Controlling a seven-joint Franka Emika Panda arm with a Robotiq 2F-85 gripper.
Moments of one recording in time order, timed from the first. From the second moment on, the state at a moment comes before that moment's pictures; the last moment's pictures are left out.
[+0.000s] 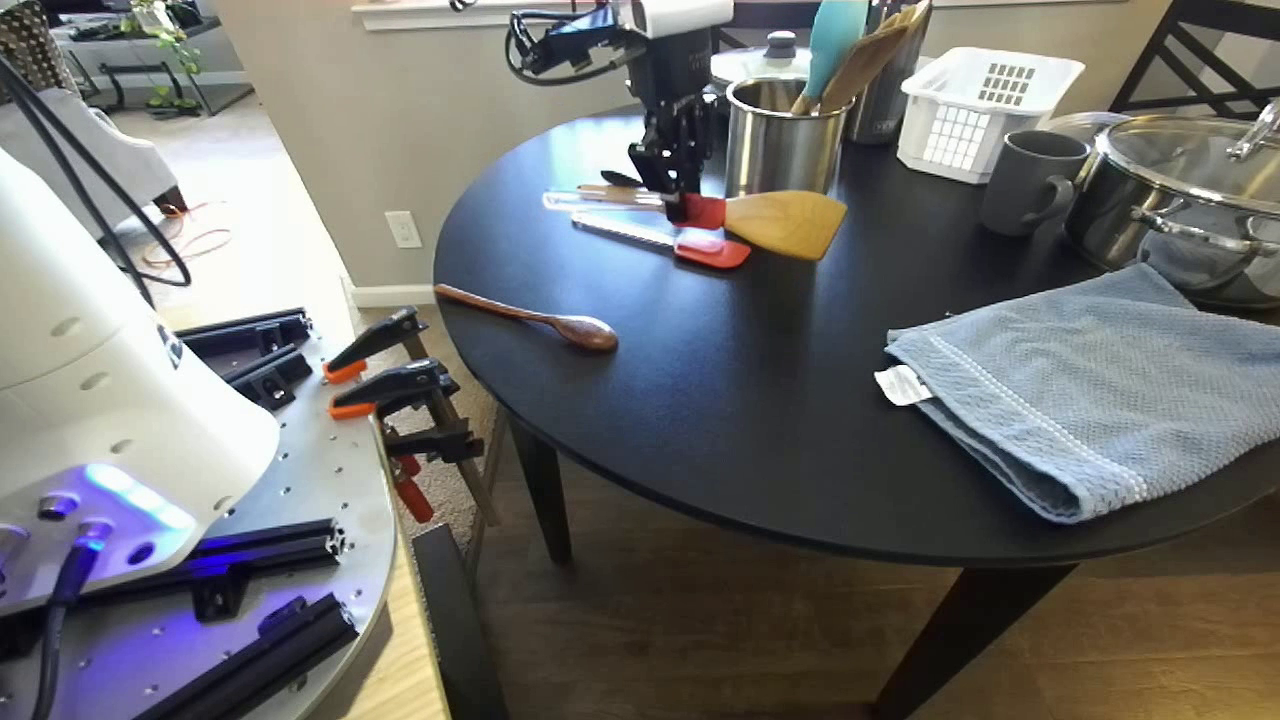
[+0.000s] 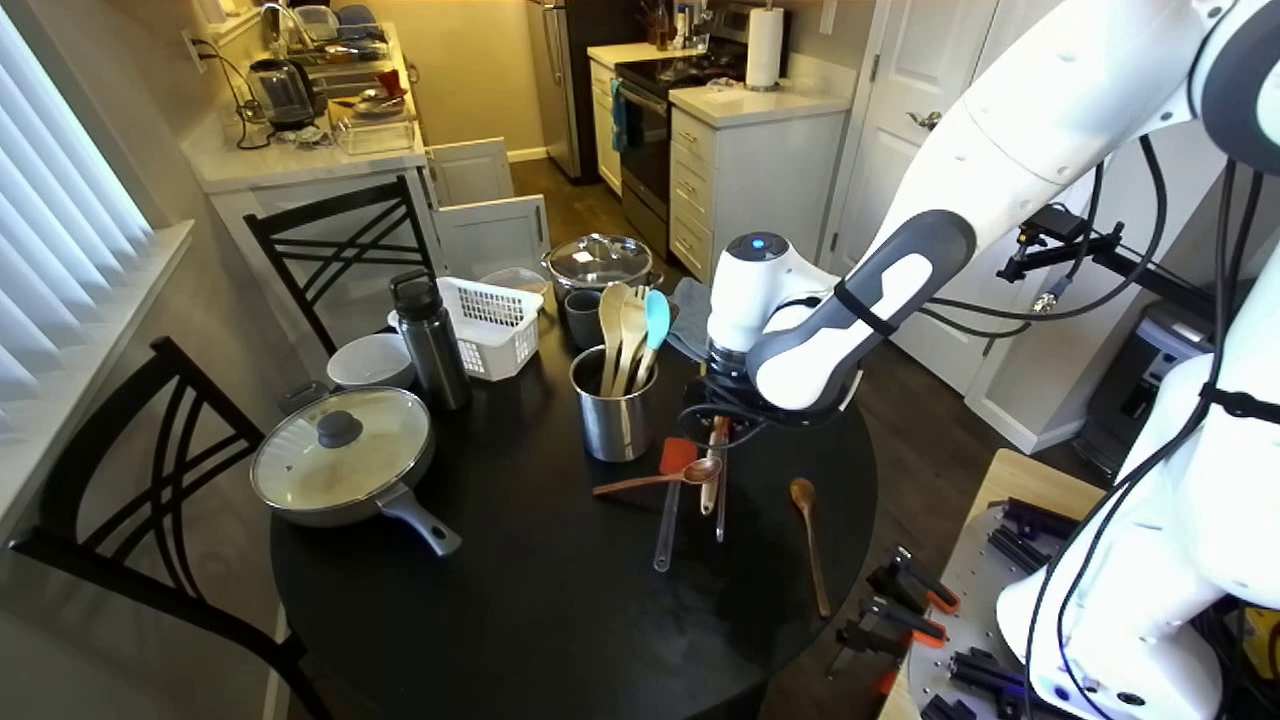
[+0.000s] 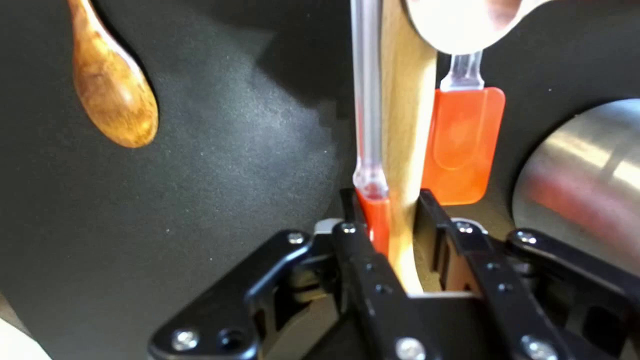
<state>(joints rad) 0.17 0.15 -0.08 -2.49 -0.15 2.73 1.30</state>
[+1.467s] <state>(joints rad) 0.26 -0.05 -0.04 -2.46 -1.34 2.28 2.32</state>
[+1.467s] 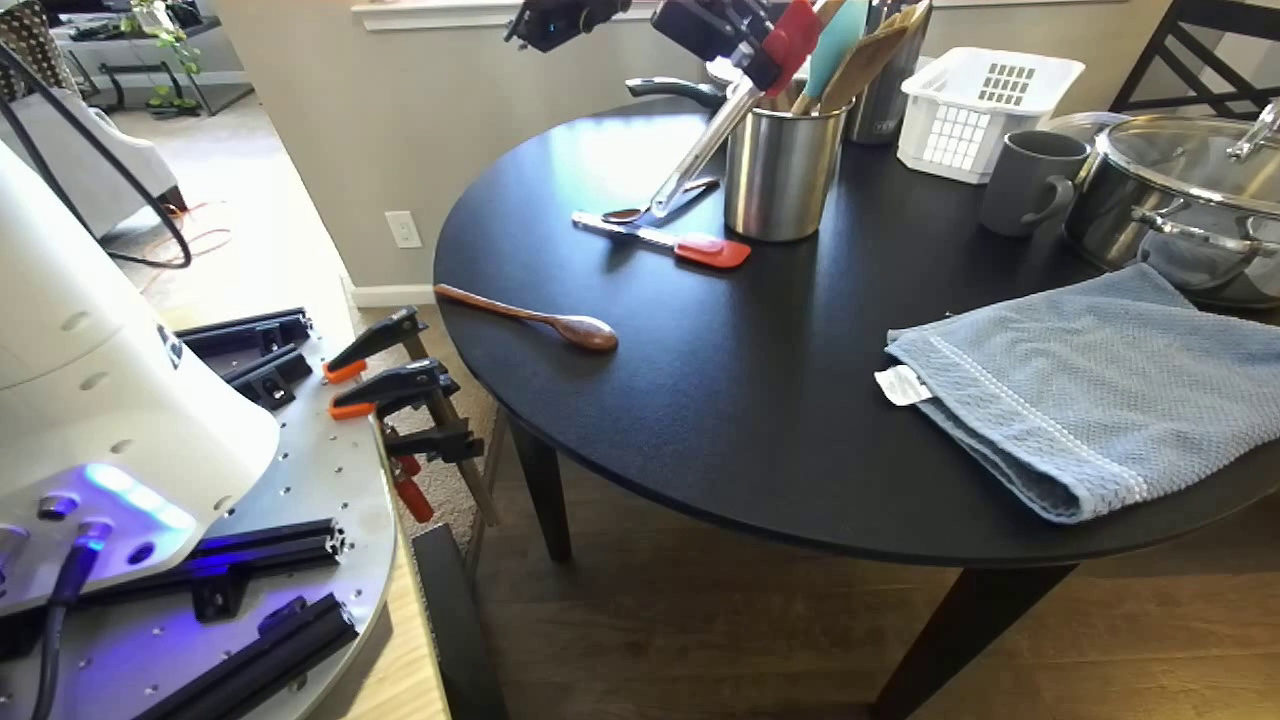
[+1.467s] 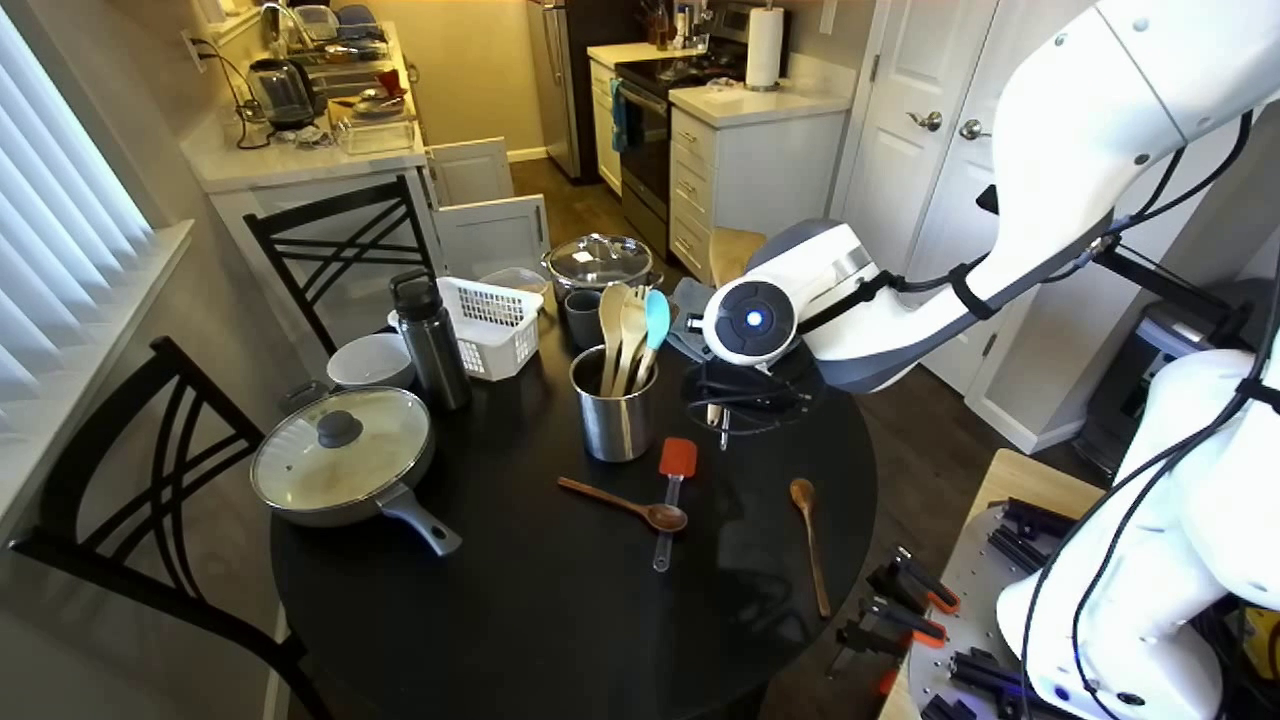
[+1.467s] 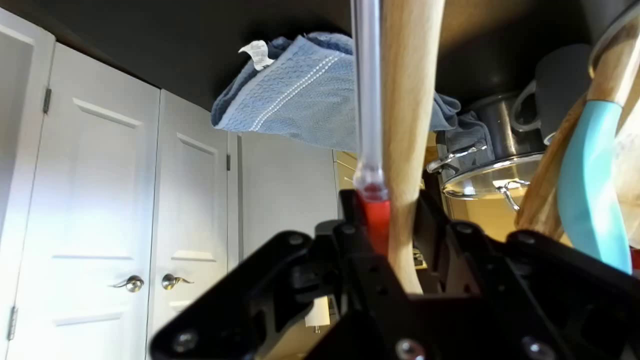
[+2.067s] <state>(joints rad) 0.23 -0.17 0.11 -2.44 -1.35 2.26 2.33</state>
